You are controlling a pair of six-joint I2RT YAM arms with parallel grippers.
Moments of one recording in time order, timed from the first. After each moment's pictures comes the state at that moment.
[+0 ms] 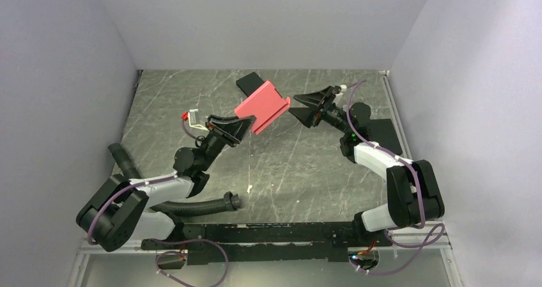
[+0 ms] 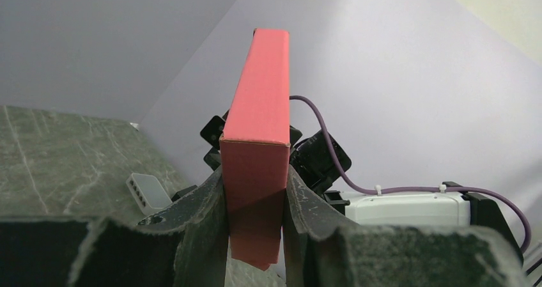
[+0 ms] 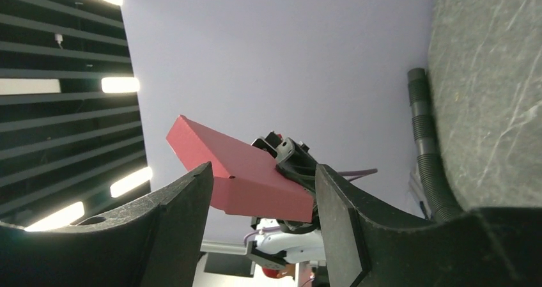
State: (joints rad) left arm -0.62 1.28 0.37 1.48 0.13 -0.92; right arm 0.22 1.42 0.67 0.93 -0.76 1.80
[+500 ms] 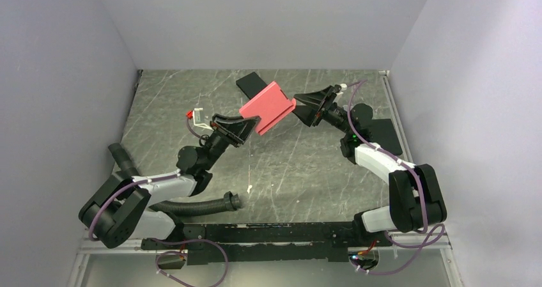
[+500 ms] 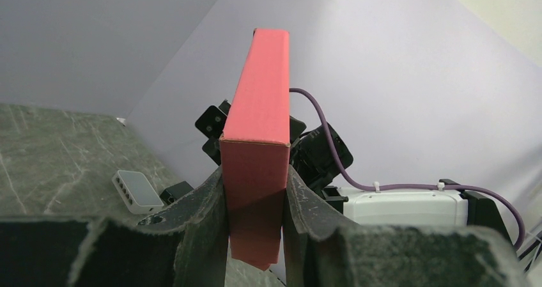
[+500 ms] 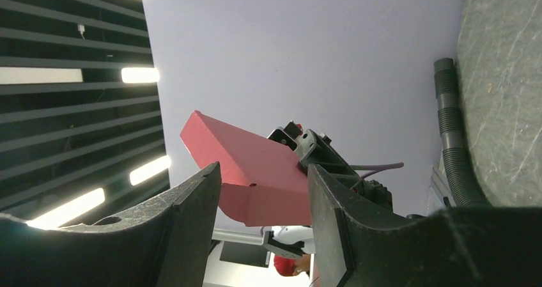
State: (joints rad) left arm -0.65 1.31 0.41 1.48 0.13 -0.92; right arm 0.24 1.38 0.67 0.97 -0.76 1.89
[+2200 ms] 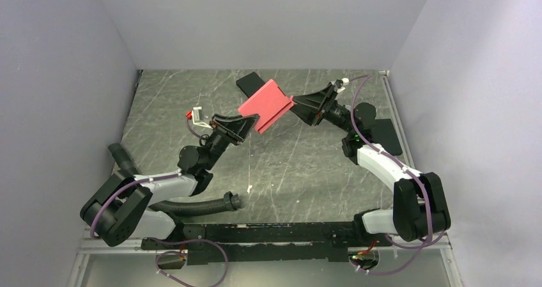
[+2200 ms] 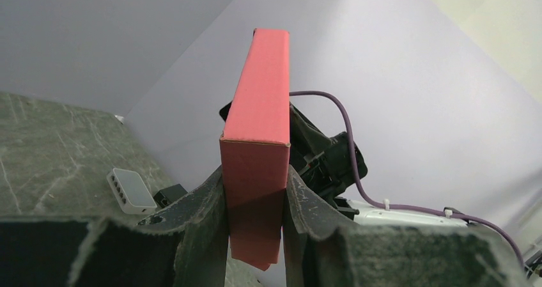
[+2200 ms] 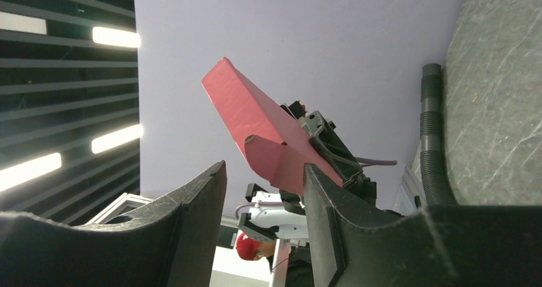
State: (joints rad) left arm -0.66 1.33 0.41 1.48 0.09 -0.98; right arm 0.25 1.32 0.70 0.92 -0.79 1.76
